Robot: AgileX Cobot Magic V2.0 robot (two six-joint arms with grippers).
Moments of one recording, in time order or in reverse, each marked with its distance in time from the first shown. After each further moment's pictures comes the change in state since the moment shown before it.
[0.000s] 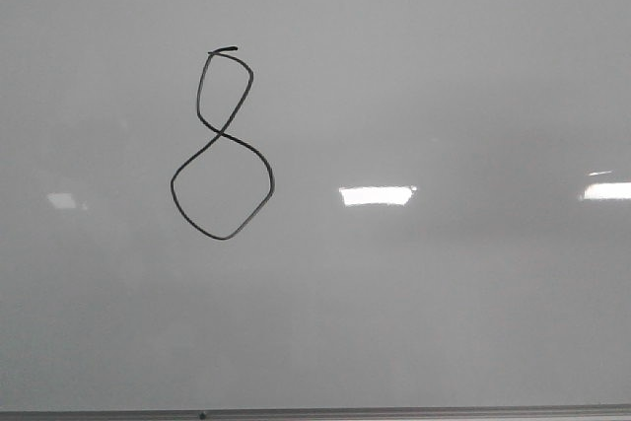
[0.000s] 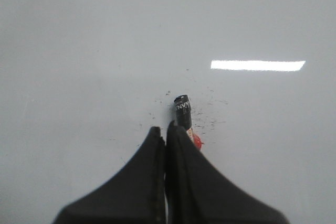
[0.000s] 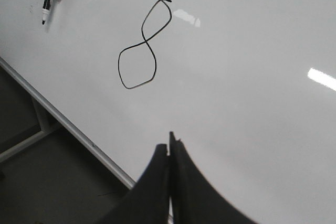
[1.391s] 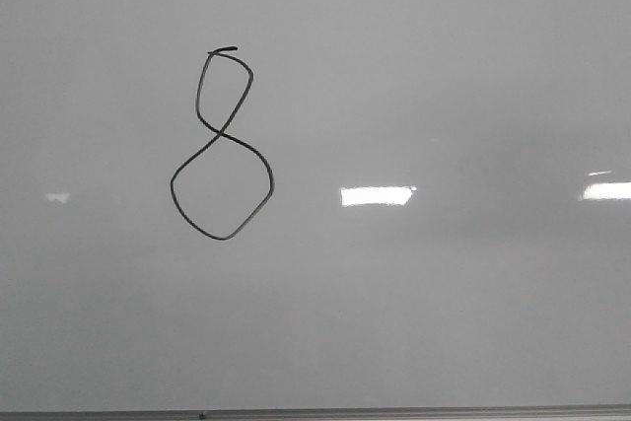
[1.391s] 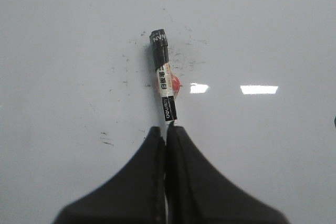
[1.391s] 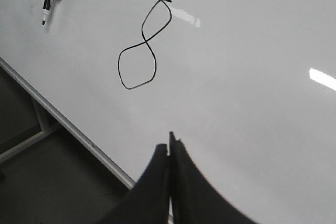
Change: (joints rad) left arm 0.000 -0.401 0.508 -0.262 -0.223 0.235; right arm 0.000 0.000 0.000 0.002 0.000 0.000
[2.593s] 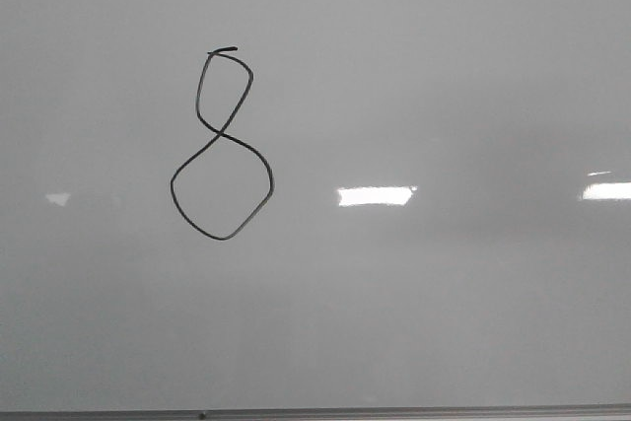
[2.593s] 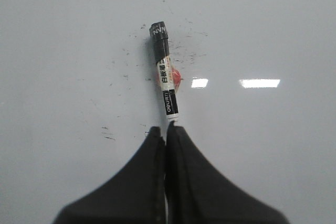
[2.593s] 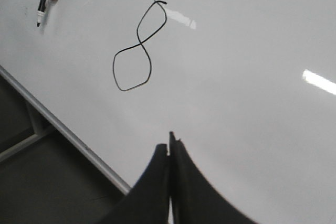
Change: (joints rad) left arm 0.000 0.000 0.000 0.010 0.012 0.002; right arm 0.000 -0.002 0.012 -0.016 -0.042 0.002
